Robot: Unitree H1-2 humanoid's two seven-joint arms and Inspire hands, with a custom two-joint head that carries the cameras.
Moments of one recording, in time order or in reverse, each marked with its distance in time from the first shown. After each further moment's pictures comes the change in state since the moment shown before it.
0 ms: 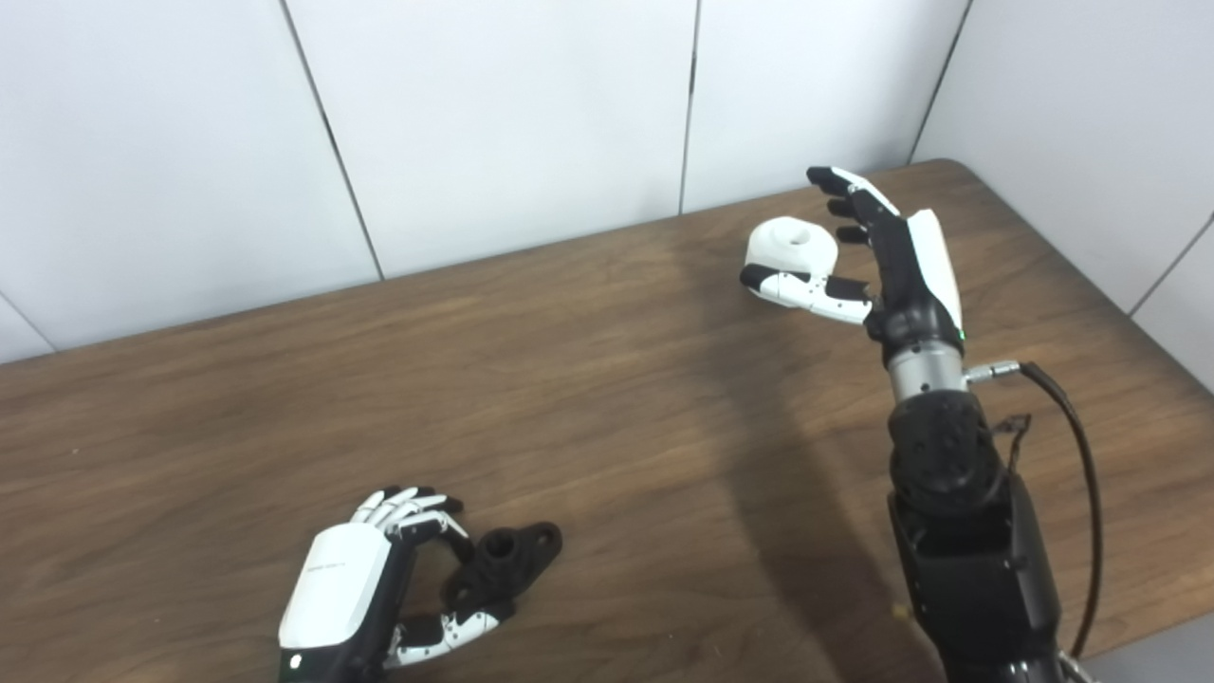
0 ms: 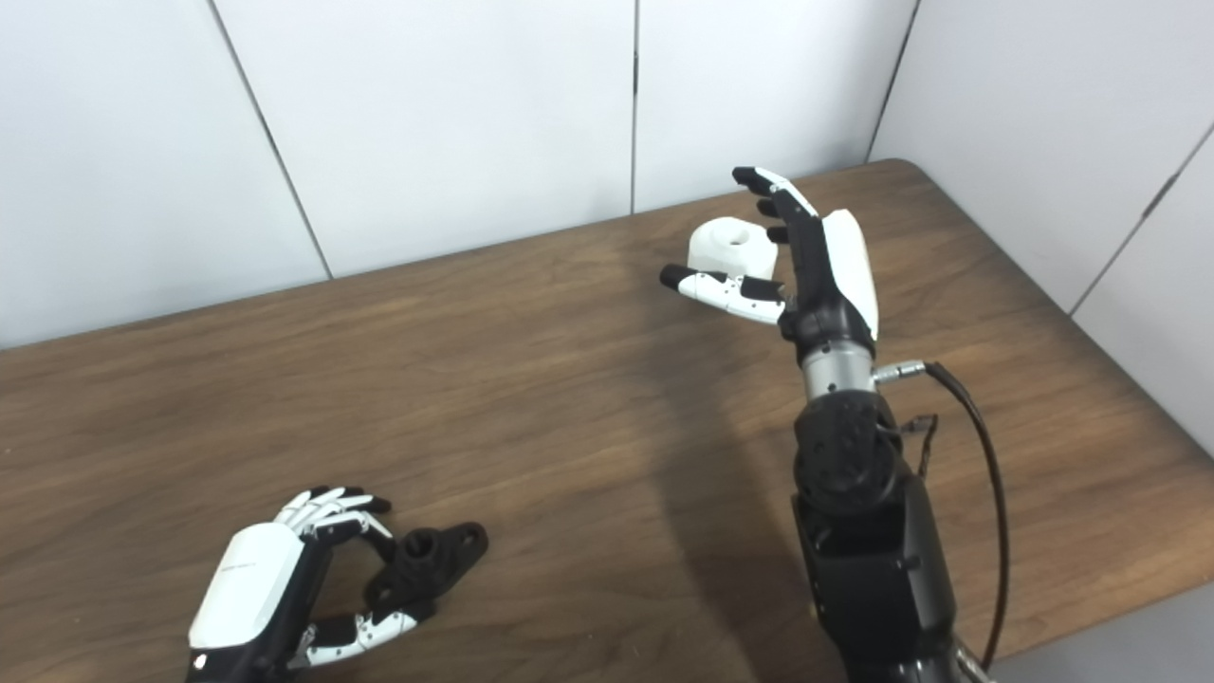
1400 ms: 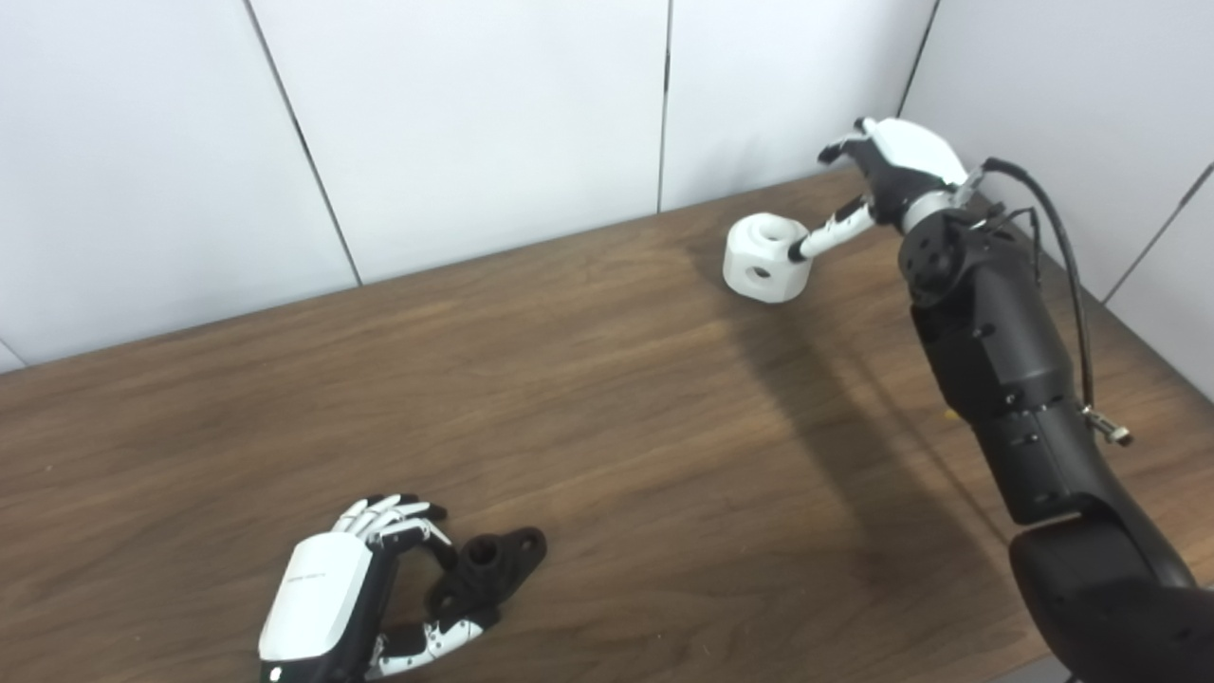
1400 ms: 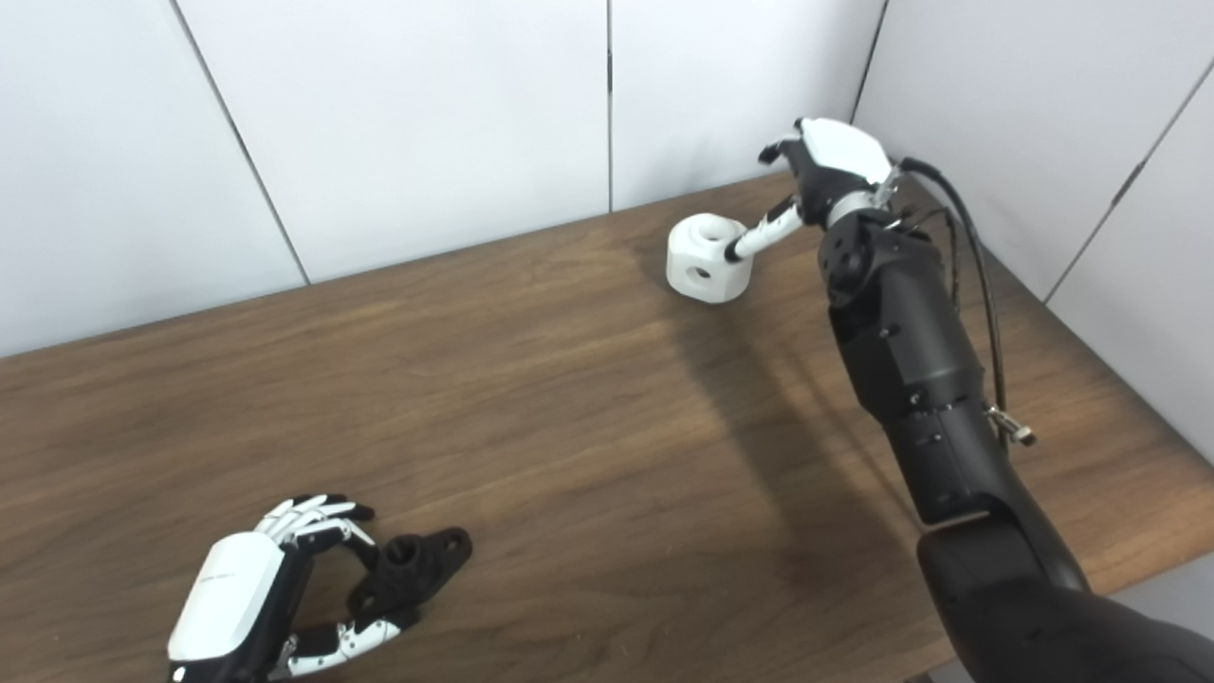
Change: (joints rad) left arm 0.003 0.004 0.018 0.004 0.000 -0.021 -0.004; right arm -0.332 -0.290 0.071 0.482 -0.441 0.000 0.486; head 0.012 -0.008
